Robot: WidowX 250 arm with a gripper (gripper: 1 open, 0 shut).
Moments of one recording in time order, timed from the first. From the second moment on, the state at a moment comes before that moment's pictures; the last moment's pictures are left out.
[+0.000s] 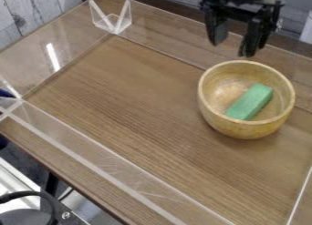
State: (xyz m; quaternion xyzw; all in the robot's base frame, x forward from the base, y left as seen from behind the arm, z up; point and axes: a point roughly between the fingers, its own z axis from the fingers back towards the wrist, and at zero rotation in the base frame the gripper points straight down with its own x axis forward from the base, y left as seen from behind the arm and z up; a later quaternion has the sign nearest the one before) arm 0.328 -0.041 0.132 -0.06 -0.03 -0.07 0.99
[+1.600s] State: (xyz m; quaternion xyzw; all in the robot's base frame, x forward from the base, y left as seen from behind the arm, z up) arm 0.330 -0.036 0.110 -0.05 -0.01 -0.09 1.00
